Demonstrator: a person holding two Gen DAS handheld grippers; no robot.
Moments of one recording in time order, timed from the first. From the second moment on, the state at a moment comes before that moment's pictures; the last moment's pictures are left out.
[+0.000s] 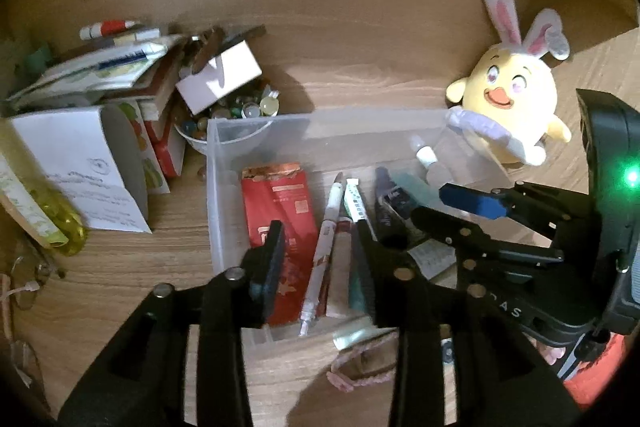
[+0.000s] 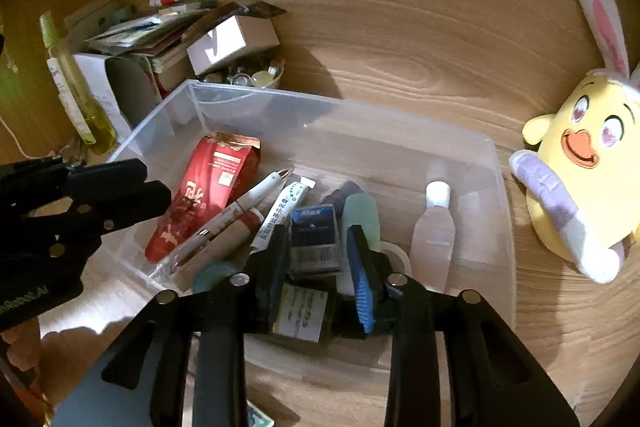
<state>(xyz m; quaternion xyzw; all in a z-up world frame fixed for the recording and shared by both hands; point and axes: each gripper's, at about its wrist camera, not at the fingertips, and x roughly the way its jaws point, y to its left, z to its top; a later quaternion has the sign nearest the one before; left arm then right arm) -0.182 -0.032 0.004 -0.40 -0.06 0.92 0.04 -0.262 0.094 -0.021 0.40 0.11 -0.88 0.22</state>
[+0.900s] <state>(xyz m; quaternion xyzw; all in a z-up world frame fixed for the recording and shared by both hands) -0.097 -0.023 -0.040 -0.43 -0.02 0.90 0.04 -0.162 0.133 -0.052 0.41 0.12 -0.86 0.28</state>
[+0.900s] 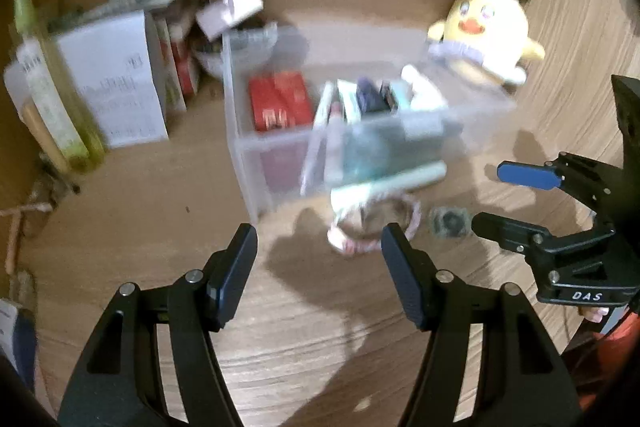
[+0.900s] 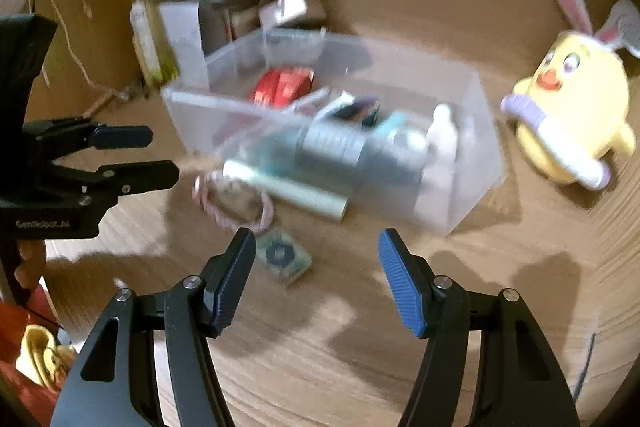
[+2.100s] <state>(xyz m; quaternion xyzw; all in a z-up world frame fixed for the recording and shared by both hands) -0.069 -0.010 -0.024 -0.40 -0.03 0.91 0.08 -0.155 0.160 -0.034 0.39 0.07 -0.88 0.27</state>
